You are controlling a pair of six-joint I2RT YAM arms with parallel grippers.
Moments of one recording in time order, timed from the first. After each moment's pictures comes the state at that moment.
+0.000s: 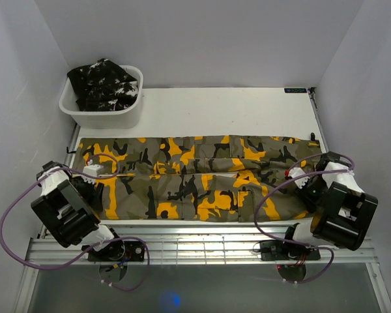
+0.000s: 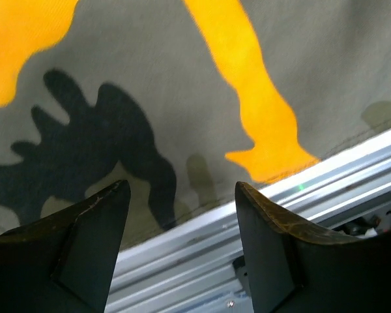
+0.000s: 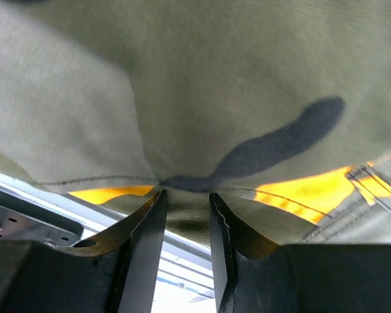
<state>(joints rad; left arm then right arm) 0.69 1.43 0.80 -0.96 0.35 1.07 -0.41 1.39 0.72 -0.92 -0.02 -1.25</state>
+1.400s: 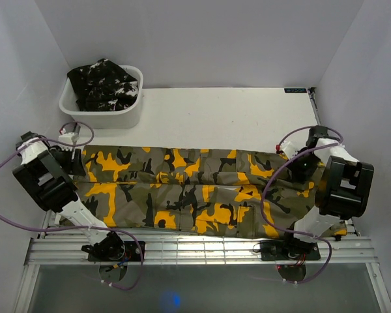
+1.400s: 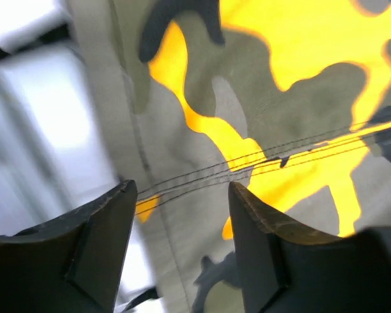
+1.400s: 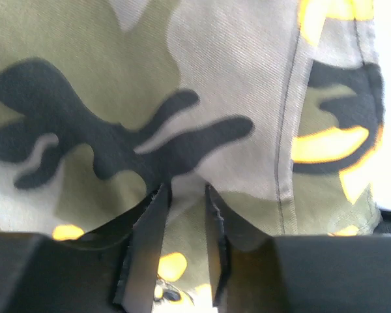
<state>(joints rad) 0.70 1.88 1.34 -0.92 0.45 0.87 -0.23 1.64 0.99 -0.76 -0.14 -1.20</state>
